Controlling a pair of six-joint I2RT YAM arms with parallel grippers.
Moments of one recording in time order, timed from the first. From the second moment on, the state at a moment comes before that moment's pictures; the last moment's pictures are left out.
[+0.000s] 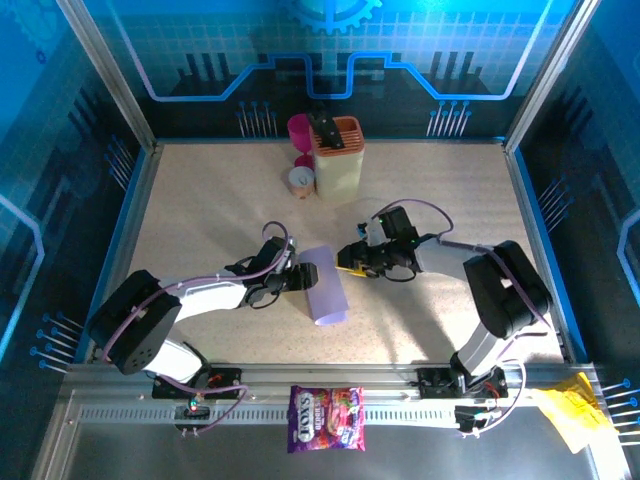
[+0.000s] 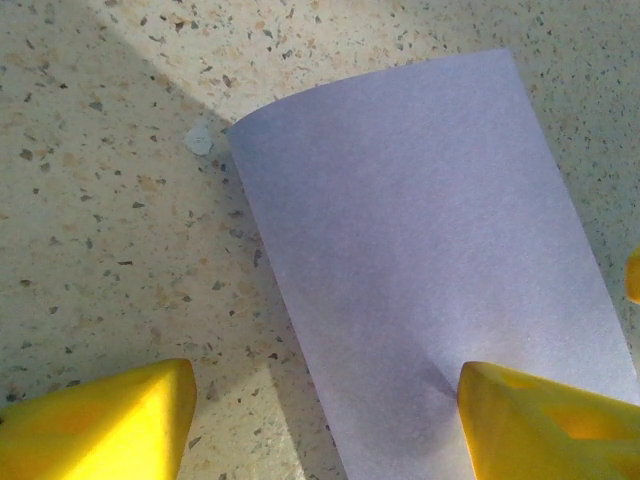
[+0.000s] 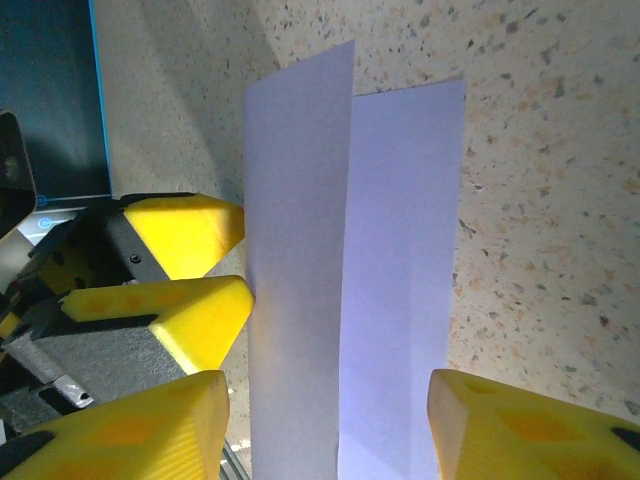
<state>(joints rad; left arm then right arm) -0.63 1.48 0.60 0.01 0.04 -0.74 0.45 1.68 0.82 -0.08 -0.74 0.65</state>
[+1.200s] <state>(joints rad) -0.63 1.47 0.60 -0.03 0.04 -0.71 0.47 1.81 0.81 0.12 -0.82 0.76</state>
